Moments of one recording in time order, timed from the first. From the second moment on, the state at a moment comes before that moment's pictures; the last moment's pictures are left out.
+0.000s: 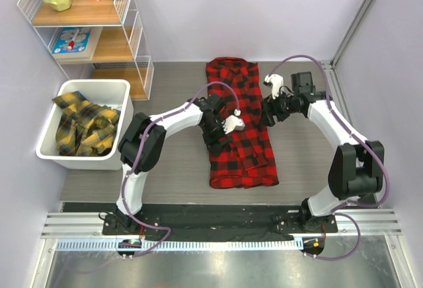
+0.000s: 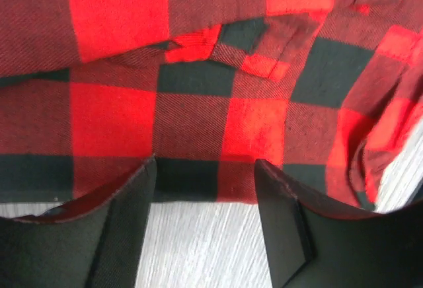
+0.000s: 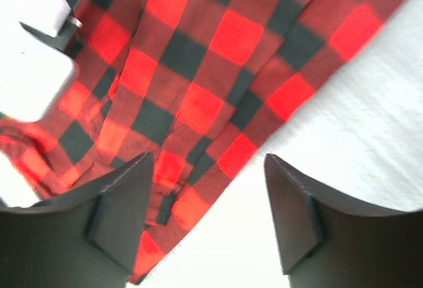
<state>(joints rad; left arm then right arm) -0.68 2.08 1.56 -0.80 0.45 0.55 0.12 1.57 1.22 -0.61 -0.55 -0.40</state>
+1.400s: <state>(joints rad) -0.79 1.26 0.67 -0.42 0.52 0.80 0.35 0.95 0.48 -0.70 -0.68 -1.37</state>
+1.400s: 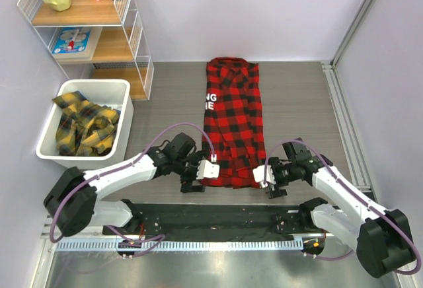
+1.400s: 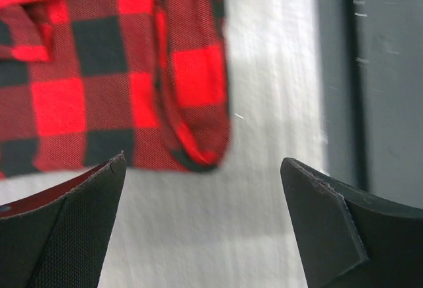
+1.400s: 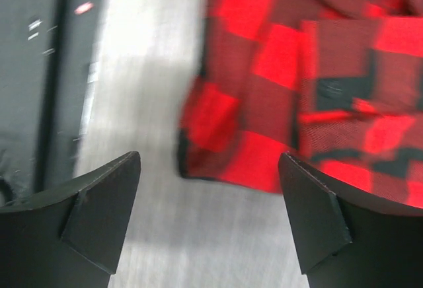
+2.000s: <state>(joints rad) -0.93 1.50 0.72 -0.21 0.37 0.89 0.42 1.03 0.38 -0.48 -0.67 -1.44</state>
